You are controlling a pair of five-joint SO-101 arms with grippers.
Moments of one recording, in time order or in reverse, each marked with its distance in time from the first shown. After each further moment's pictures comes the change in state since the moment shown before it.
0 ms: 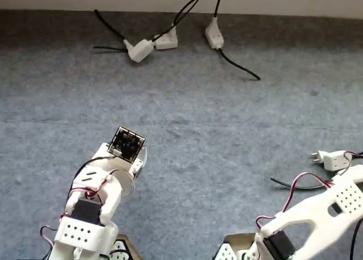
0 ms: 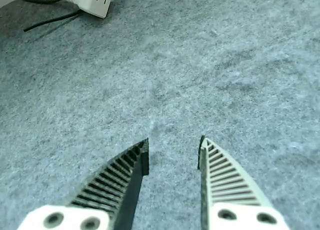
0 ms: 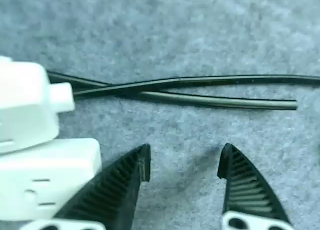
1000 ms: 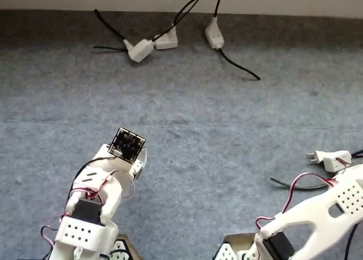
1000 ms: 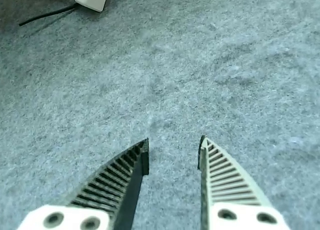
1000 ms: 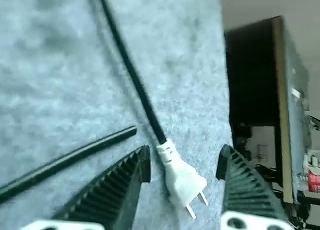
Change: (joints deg) left arm 0.0 0.0 0.9 0.0 0.0; right arm -0.8 -5.3 38.5 -71.5 -2.1
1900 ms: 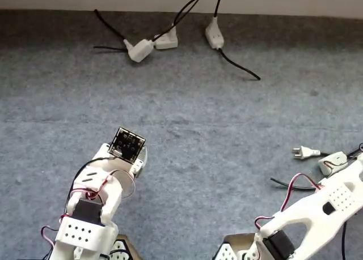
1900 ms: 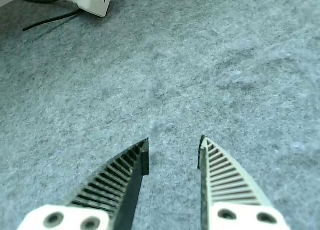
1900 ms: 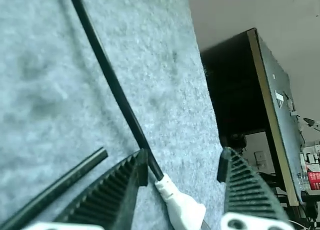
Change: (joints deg) left arm 0.0 0.0 0.7 -1.9 0.0; right arm -1.8 17.0 -25.6 -7.4 -11.0
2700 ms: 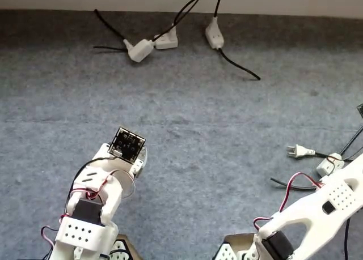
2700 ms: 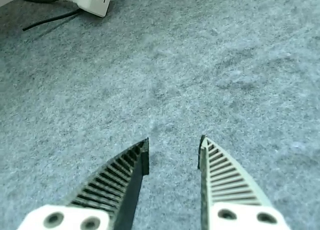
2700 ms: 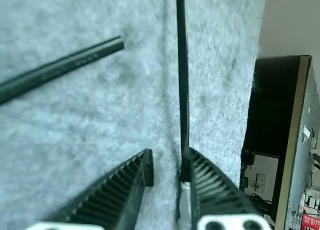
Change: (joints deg) left arm 0.0 0.0 0.0 0.0 0.0; right arm -0.9 0.2 -3.3 22.2 17.9
